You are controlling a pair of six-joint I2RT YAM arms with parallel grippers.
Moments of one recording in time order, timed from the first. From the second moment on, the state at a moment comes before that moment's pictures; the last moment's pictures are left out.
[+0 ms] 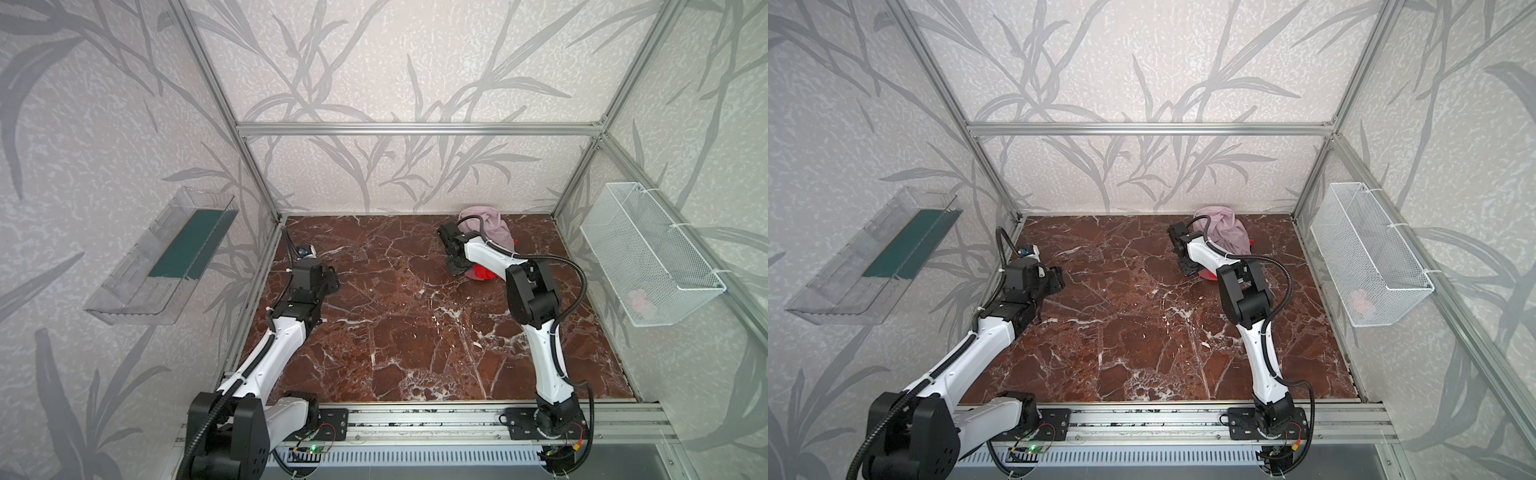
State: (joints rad) left arm -0.10 1.13 0.69 -0.12 -0.18 -0.34; right arm 0.43 2.29 1.80 -0.79 0.40 -0.03
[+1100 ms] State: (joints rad) left arm -0.10 1.07 0.68 -0.13 -0.19 -0.34; right arm 0.45 2.32 1.83 -0.83 0.49 -0.08
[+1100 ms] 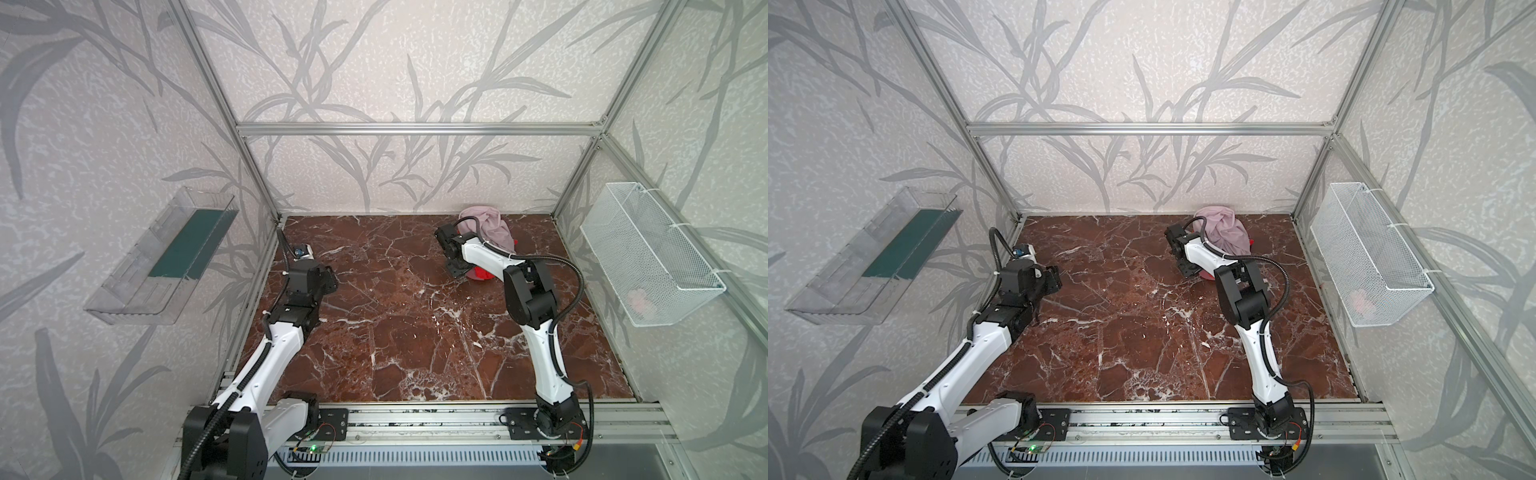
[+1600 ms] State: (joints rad) left arm -0.10 1.07 0.68 -0.14 -0.19 -0.34; right arm 0.44 2.21 1.72 -0.78 0.45 -0.07
